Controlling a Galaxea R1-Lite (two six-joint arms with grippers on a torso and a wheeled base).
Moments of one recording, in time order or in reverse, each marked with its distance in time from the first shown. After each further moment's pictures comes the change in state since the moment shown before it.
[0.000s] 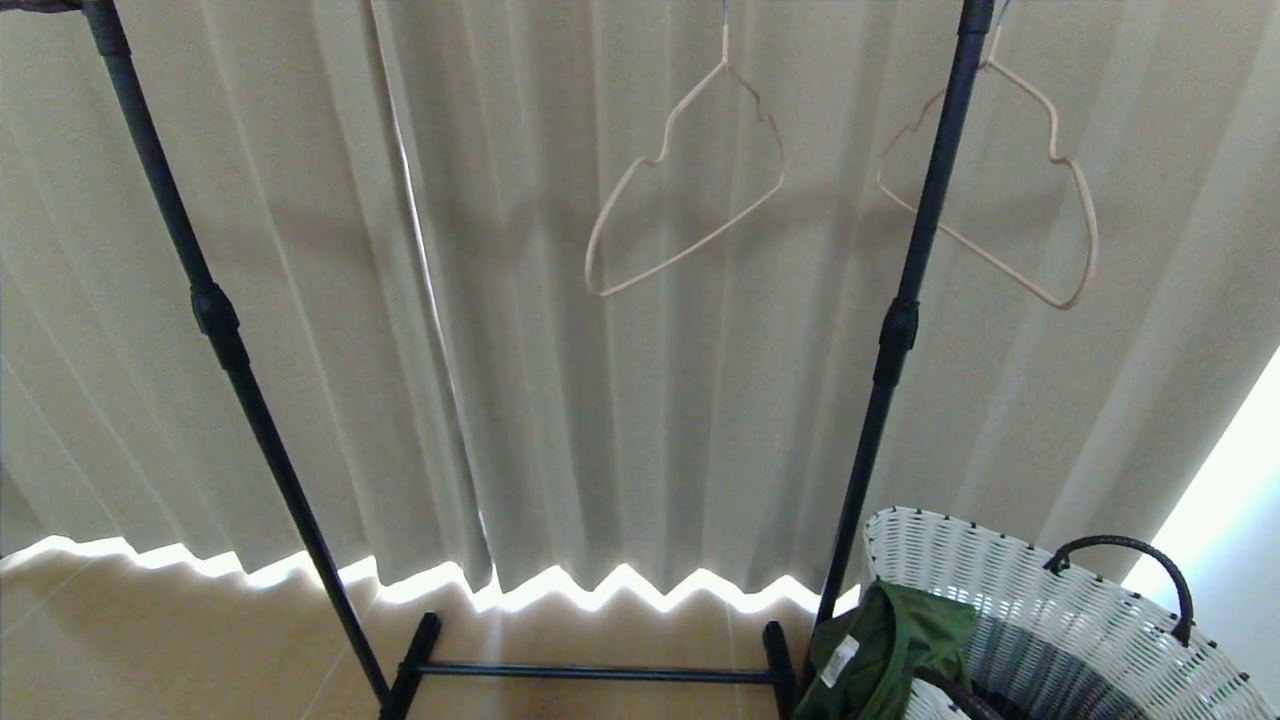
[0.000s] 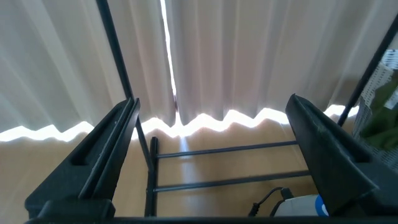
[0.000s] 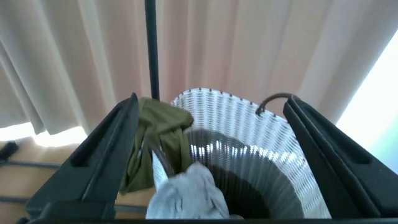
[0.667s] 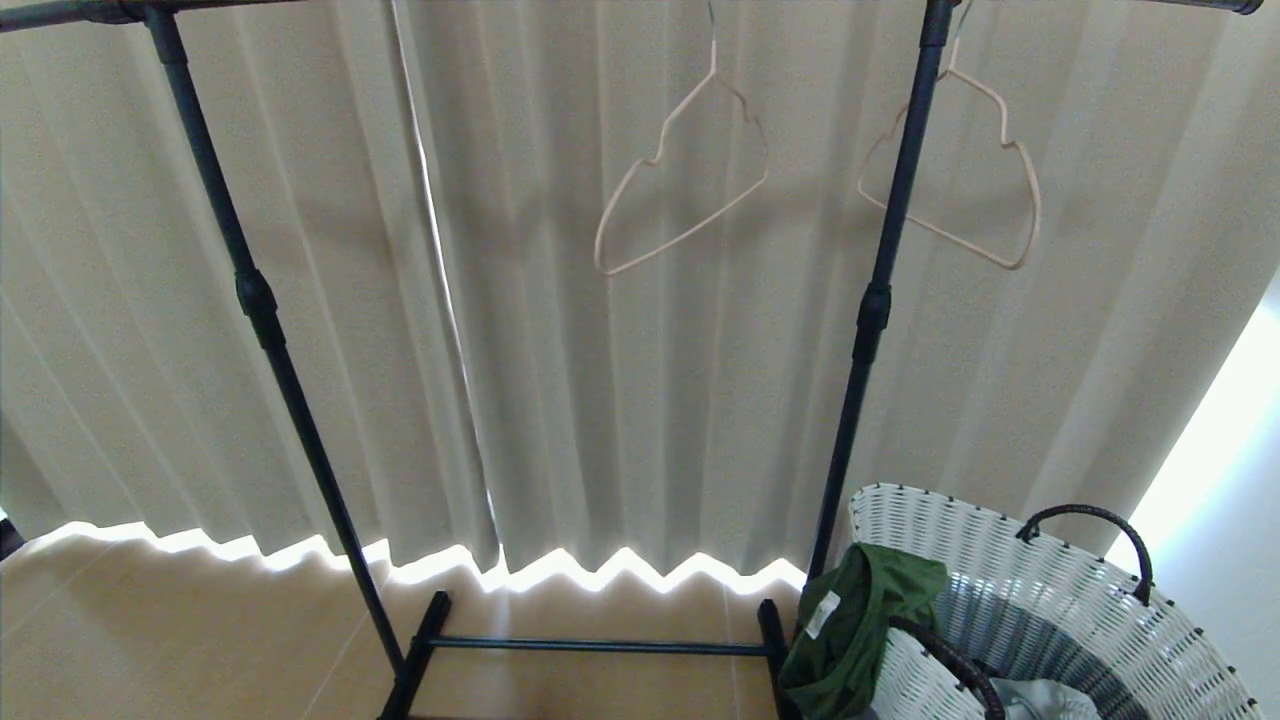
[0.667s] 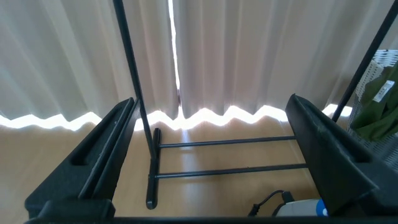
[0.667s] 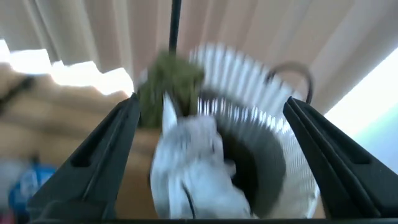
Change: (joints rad) left arm 0.000 0.000 0.000 0.000 0.030 -0.018; right arm 0.106 0.254 -0.167 0.169 -0.013 -0.098
